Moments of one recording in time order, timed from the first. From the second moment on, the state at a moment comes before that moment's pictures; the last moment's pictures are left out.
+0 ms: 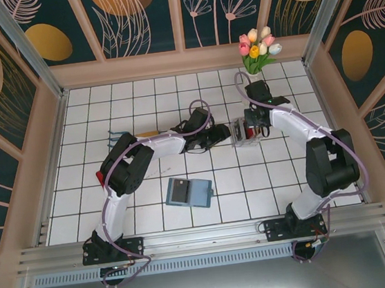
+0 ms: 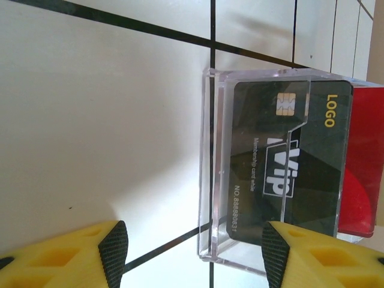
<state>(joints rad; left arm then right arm) -0.77 2.18 1.41 0.02 0.30 -1.04 0.28 1.59 1.14 -0.62 0.19 0.23</state>
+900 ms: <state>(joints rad) -0.68 1.57 0.77 0.54 0.51 -1.20 0.46 1.00 0.63 -0.01 -0.47 0.93</state>
